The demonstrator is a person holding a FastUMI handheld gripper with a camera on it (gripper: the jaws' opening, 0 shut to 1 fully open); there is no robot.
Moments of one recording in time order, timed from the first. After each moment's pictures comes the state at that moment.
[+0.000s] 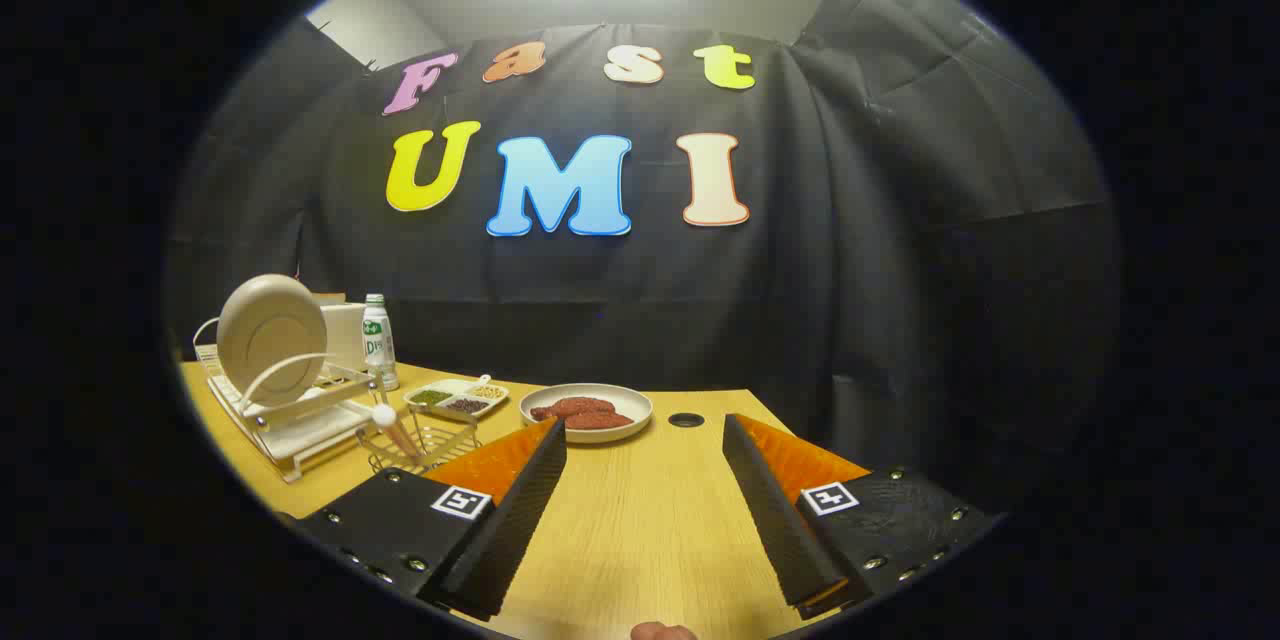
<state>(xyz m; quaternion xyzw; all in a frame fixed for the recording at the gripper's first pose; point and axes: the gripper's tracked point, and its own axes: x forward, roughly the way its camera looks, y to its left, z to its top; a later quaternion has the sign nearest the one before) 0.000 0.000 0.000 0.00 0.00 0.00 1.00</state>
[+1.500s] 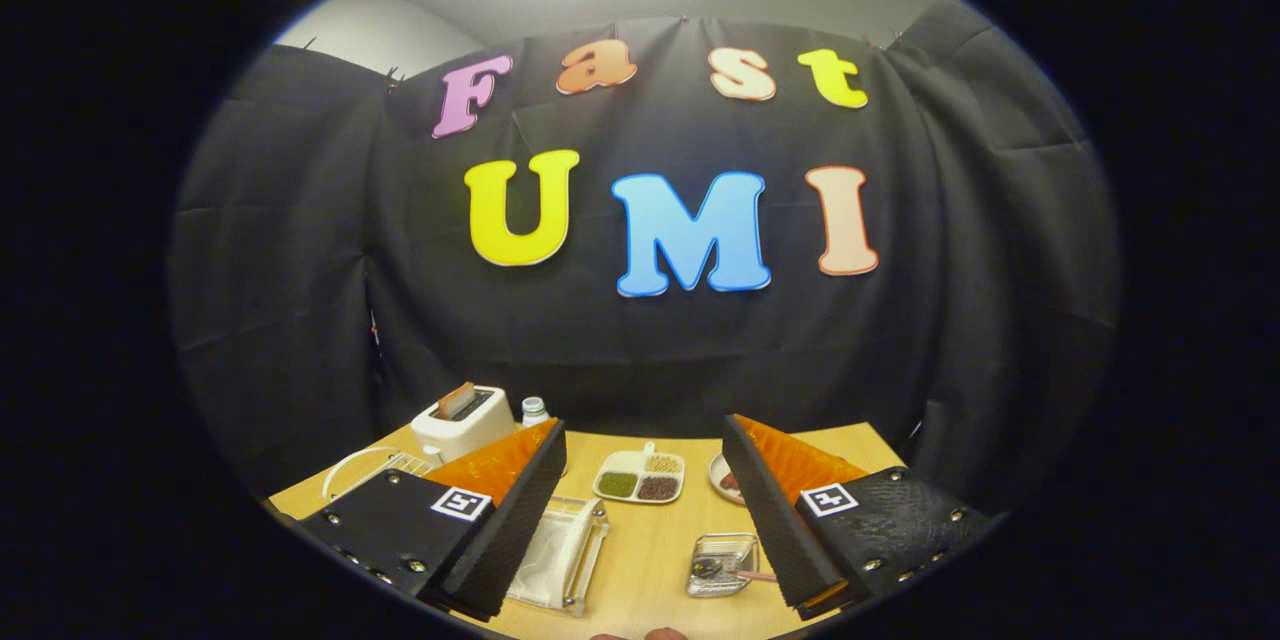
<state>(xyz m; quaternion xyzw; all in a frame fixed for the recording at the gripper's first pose) -0.002 0.256 0.202 0.03 0.09 0.09 0.99</state>
